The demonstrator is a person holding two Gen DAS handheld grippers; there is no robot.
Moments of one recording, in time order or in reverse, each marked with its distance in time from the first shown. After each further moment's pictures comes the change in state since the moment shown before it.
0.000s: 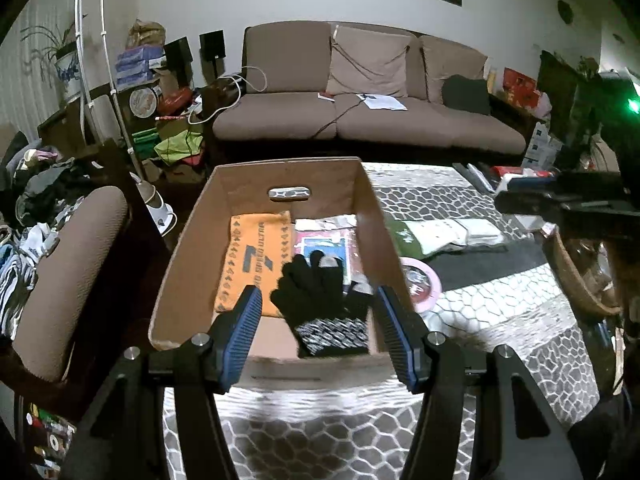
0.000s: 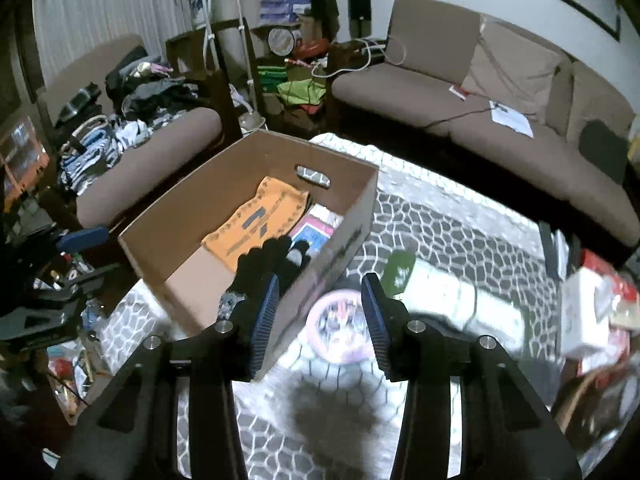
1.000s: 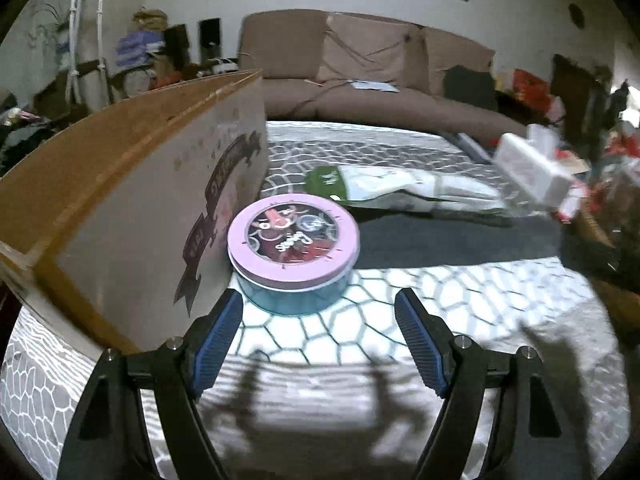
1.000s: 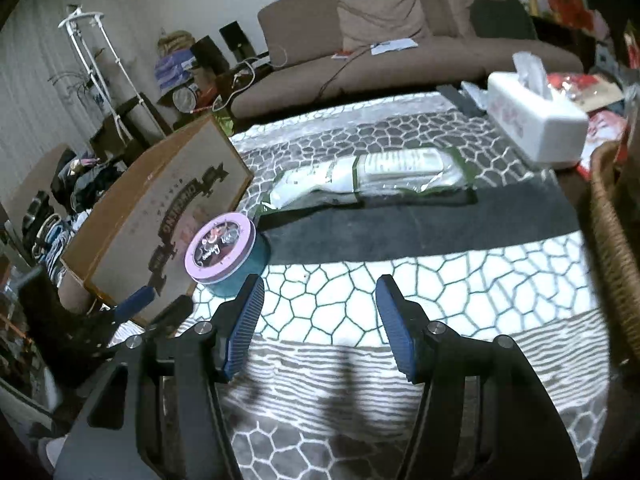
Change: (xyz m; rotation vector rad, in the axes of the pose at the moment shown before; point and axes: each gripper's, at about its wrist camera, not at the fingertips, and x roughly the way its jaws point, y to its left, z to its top) left arm 0.167 -0.169 -0.093 -0.086 -0.068 0.070; right arm 0.033 -0.164 -0.217 0.455 -0.125 -0.021
